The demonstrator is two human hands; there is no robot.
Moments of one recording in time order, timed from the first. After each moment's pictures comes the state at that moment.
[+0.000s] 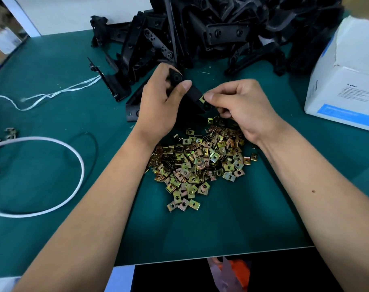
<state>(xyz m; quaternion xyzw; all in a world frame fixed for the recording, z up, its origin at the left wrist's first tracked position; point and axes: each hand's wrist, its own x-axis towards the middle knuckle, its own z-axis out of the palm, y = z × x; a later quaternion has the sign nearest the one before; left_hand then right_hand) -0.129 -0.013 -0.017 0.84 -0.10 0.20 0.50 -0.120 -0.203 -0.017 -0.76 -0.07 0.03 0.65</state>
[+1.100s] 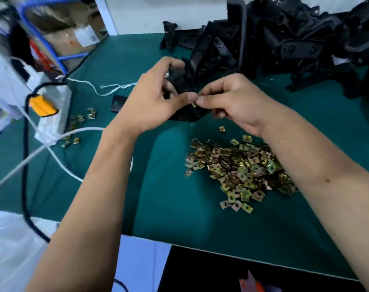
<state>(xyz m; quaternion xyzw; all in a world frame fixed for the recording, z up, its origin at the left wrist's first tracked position) -0.178 0.105 0.027 0.90 -0.05 0.16 0.41 -0.119 -0.095 0.023 -0.74 -0.24 0.20 0.59</state>
